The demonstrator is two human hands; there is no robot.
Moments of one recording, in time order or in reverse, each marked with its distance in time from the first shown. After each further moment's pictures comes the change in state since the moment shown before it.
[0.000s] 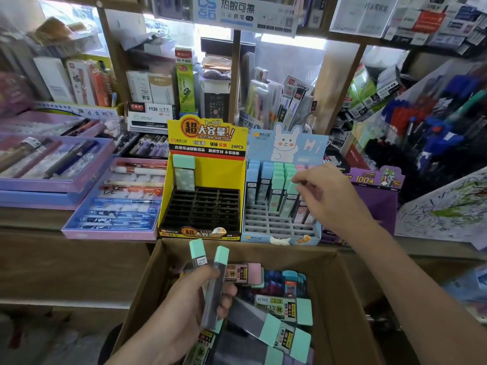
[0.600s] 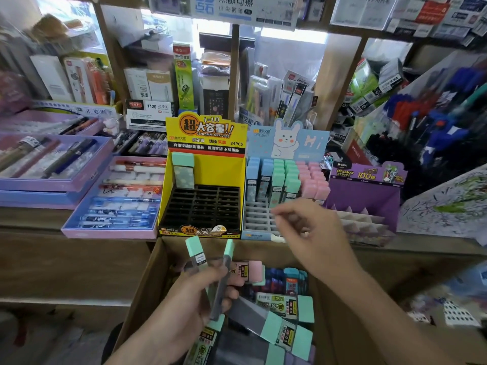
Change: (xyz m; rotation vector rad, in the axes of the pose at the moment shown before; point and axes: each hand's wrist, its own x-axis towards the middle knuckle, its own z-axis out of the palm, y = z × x) left_hand -0.007 0.004 0.009 -0.002 0.005 0.056; right_hand -0.051 -0.063 0.021 0.466 0.014 0.208
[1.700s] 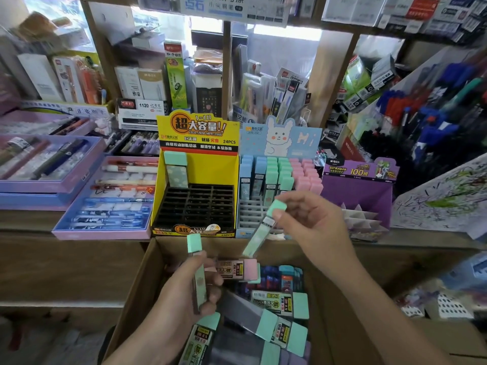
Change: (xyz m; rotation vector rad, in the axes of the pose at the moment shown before) left_hand 0.003 -0.001 0.002 0.049 0.138 0.006; right_hand -0.001 0.005 -0.004 0.496 0.077 0.176
